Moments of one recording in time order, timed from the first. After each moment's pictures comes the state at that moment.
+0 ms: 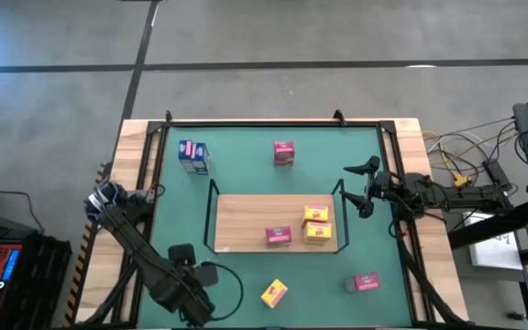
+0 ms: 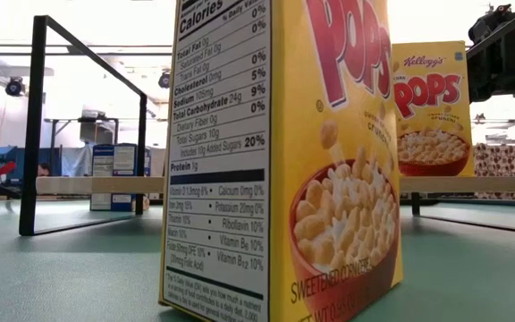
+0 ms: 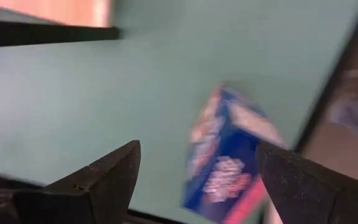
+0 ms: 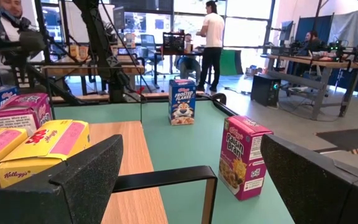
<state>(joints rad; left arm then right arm) -0.80 1.86 1.69 -1.42 -0.02 -1.04 -0.02 0.13 0.04 0.10 0.21 -0.04</state>
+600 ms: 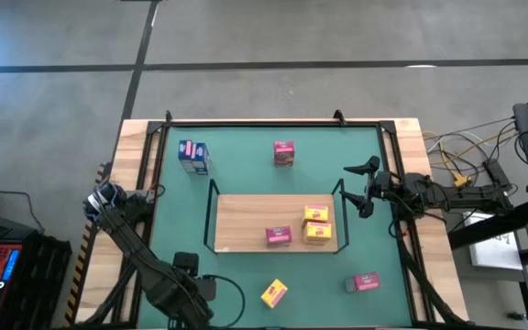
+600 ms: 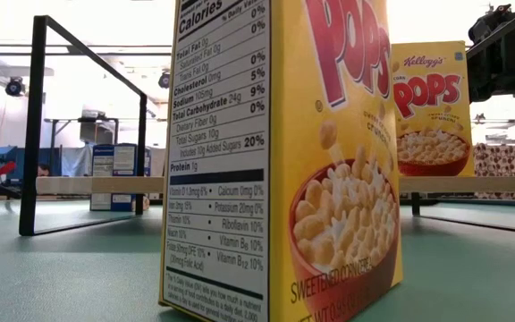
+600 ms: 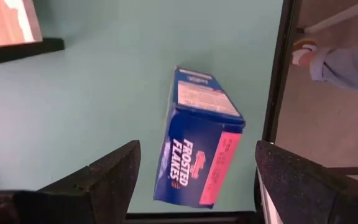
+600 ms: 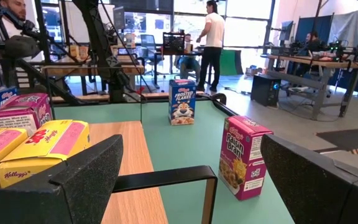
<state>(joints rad) -0.82 1.86 1.69 -1.36 0.07 -0.82 -0.02 0.13 0.04 0.10 0.21 -0.04</state>
